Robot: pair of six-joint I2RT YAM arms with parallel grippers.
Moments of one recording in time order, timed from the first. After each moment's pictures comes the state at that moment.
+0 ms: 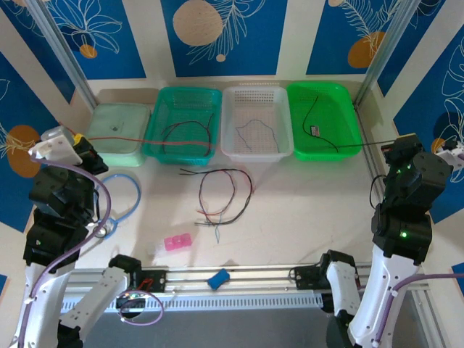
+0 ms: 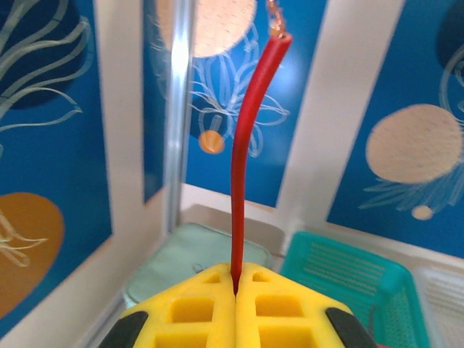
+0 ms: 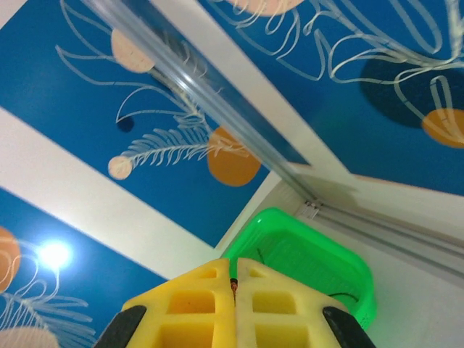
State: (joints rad) left arm -0.29 0.65 1.21 -0.56 -0.59 -0.16; right arm -0.33 0.70 1.32 -0.72 0.20 0.80
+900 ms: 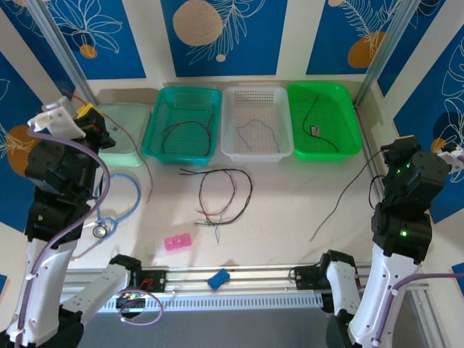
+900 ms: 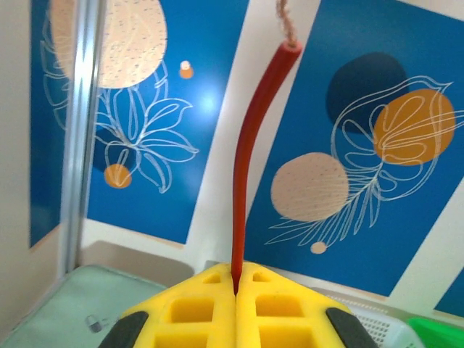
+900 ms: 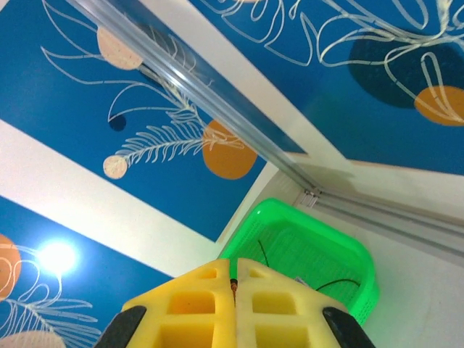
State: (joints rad) left arm -0.28 0.85 1.39 -0.43 -0.35 -0.25; right arm -0.33 0.71 1.32 -0.75 0.16 0.86
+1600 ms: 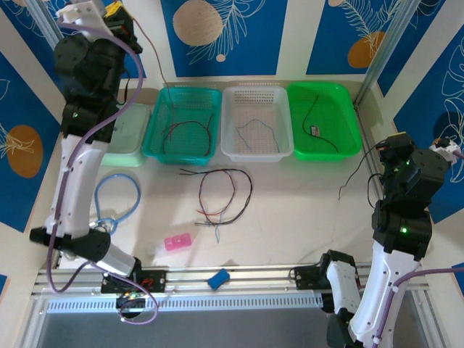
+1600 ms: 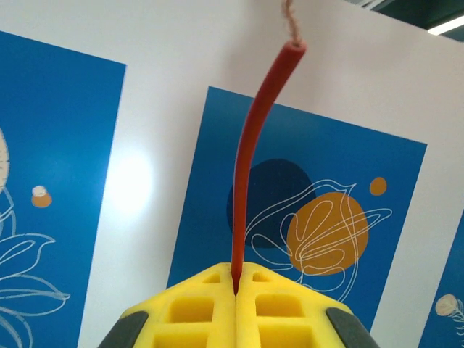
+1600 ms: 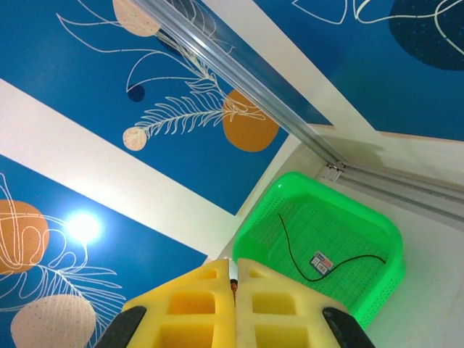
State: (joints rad) left arm -0.28 1.56 2.11 -0.20 -0.17 -0.18; right arm -0.33 0.72 1.32 -0.74 0.06 0.88
